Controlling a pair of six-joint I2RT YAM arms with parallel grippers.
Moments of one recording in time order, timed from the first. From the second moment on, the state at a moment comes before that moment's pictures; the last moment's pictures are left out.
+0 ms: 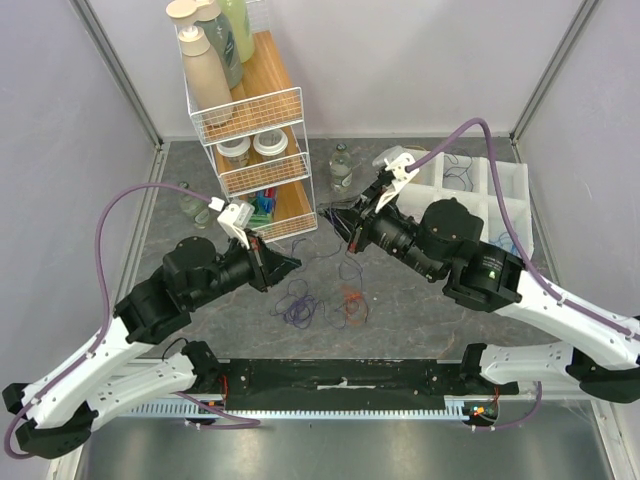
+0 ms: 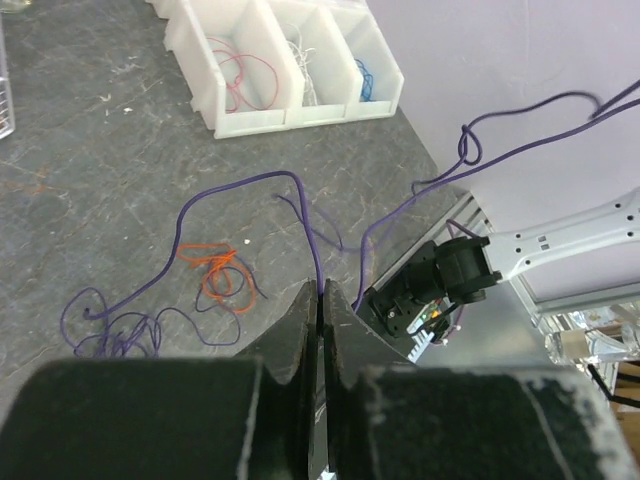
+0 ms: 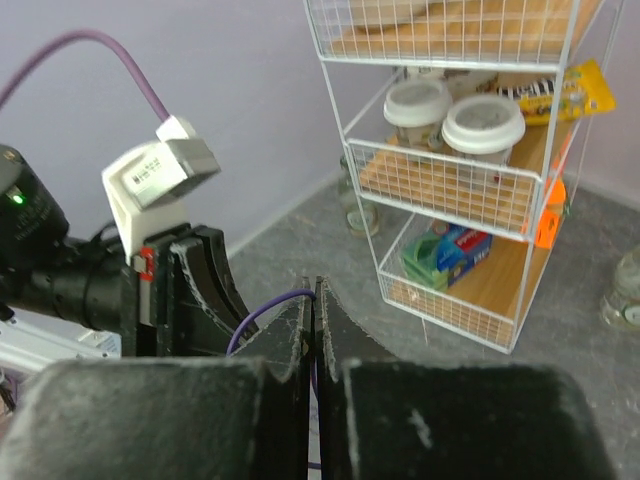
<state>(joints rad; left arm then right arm) -0.89 0.69 0.96 -0.50 0.00 -0.62 1.14 1.12 1.38 -0.17 0.26 0.22</state>
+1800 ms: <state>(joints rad) -0.89 0.82 0.97 -0.36 0.69 -0.44 1.13 0.93 1.11 -0.41 -0.32 0.05</state>
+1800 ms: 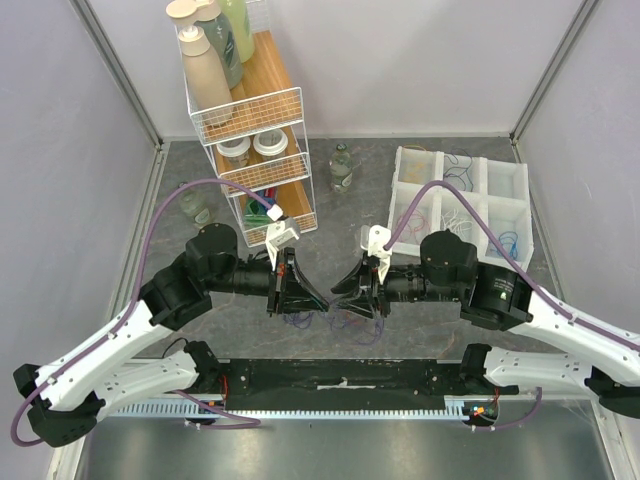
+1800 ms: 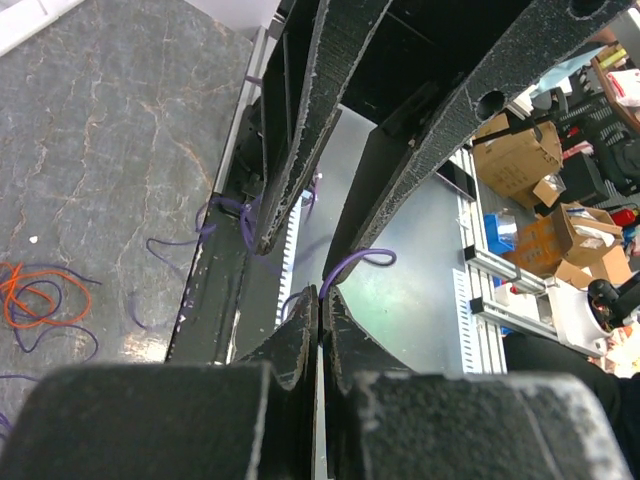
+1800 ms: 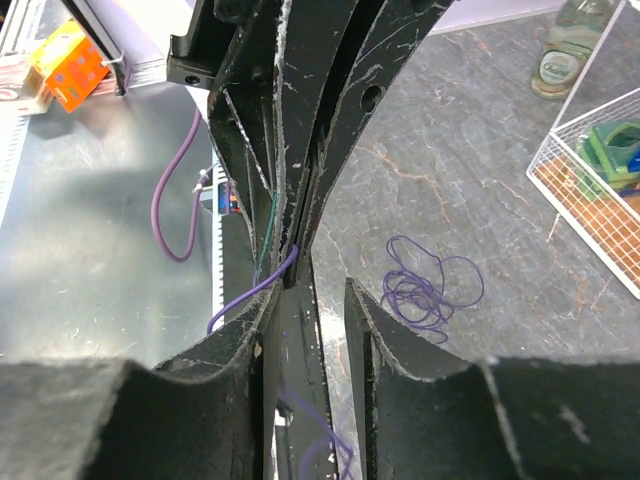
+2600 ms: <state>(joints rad) -0.89 0.96 1.04 -0.44 0.50 -0.43 1.13 0.78 1.07 -0.57 0.36 0.19</state>
